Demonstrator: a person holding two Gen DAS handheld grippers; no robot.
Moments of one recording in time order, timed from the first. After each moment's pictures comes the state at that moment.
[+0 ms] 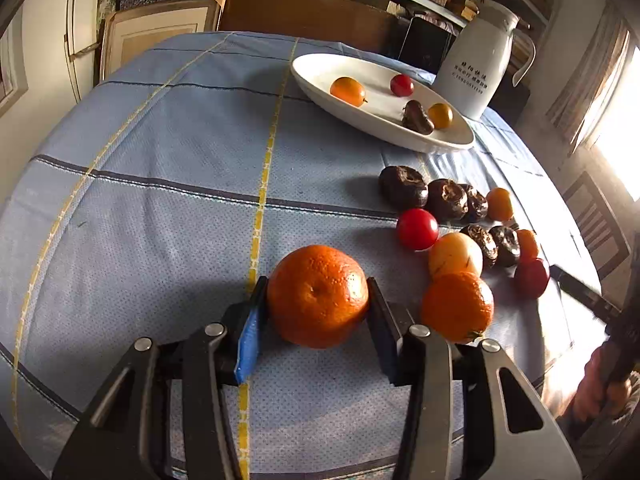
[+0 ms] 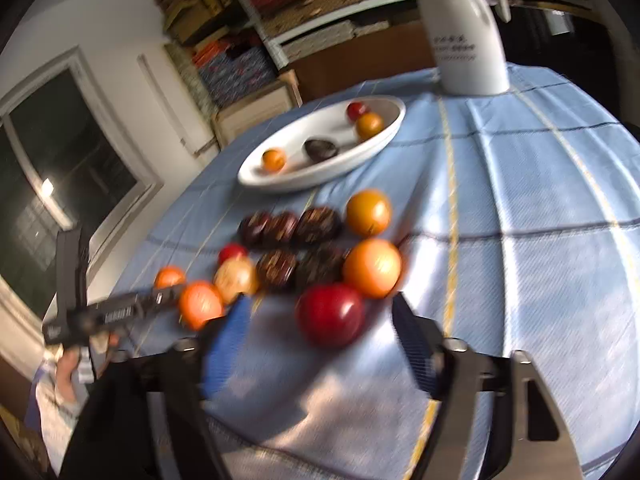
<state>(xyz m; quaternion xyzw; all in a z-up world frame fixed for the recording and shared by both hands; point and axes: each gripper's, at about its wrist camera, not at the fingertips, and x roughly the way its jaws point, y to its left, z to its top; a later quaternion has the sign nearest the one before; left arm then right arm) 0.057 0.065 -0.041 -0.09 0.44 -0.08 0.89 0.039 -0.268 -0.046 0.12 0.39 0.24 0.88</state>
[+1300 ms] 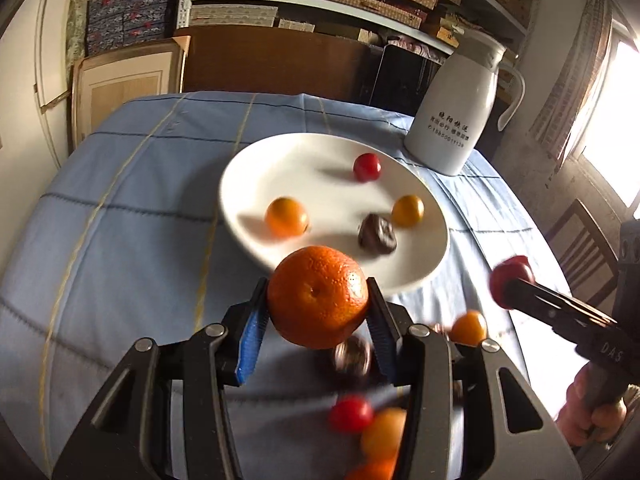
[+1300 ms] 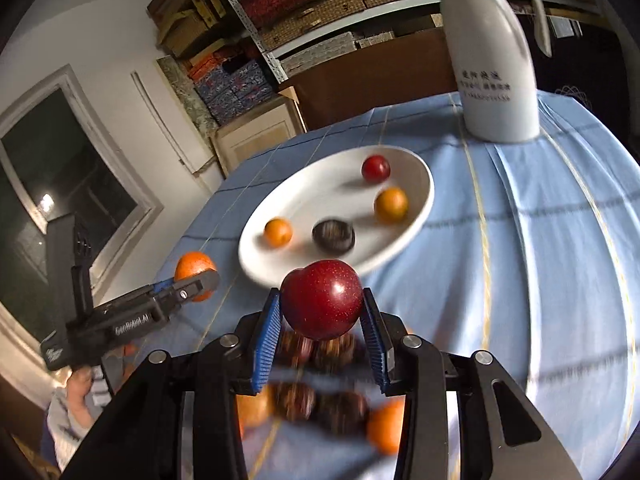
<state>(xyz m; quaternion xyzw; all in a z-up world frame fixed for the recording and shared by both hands) 0.174 0.013 0.024 -0.06 0.39 -0.10 0.91 0.147 -0.247 0.012 0.14 0.37 0.22 0.89</state>
